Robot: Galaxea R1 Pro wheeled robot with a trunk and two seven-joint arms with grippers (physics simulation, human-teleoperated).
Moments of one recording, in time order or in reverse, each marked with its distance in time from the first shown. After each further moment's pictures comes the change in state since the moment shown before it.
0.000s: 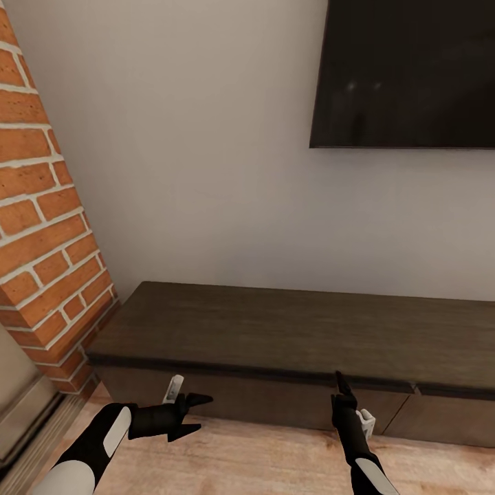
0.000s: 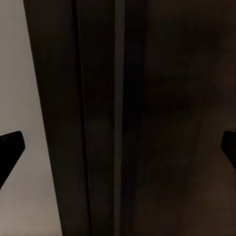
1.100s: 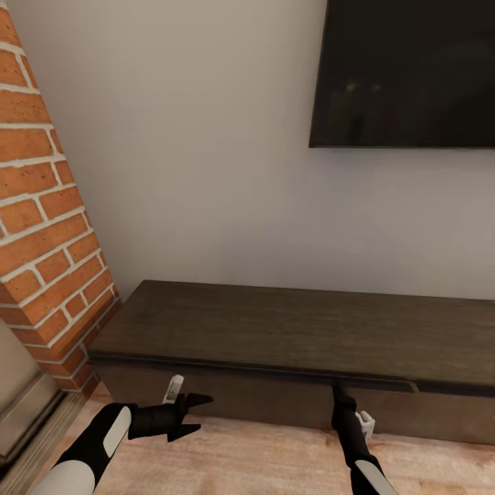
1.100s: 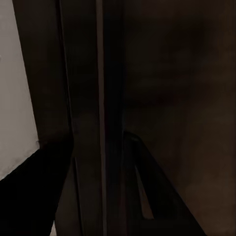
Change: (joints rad) left arm 0.000 0.001 0.000 0.000 -0.002 0.000 0.002; right arm 0.000 0.000 -0.001 0.013 0.004 0.000 -0.005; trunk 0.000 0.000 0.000
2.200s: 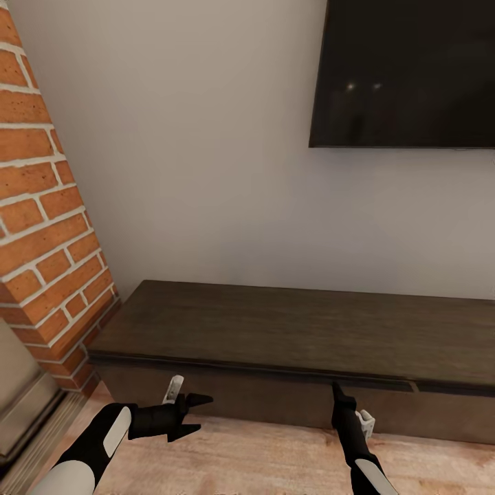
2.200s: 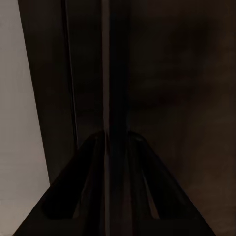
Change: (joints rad) left arm 0.000 -0.001 0.000 0.001 0.000 0.000 0.000; right arm 0.000 0.000 0.002 -0.009 0.003 -0.001 -0.006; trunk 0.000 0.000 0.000
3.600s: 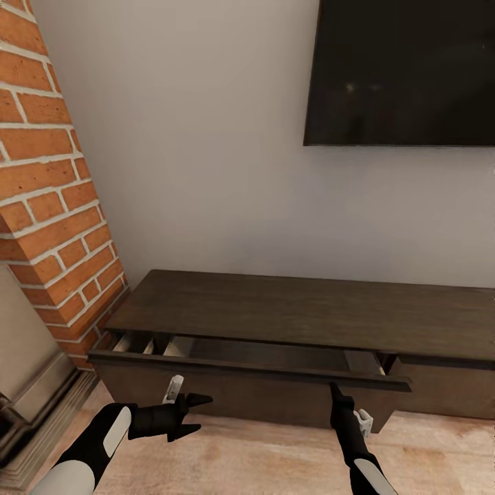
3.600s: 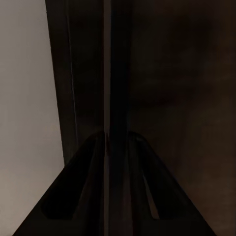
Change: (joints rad) left arm 0.000 0.000 0.000 0.000 0.000 0.000 0.001; right arm 0.000 0.001 0.012 0.001 0.011 0.000 0.000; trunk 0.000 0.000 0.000
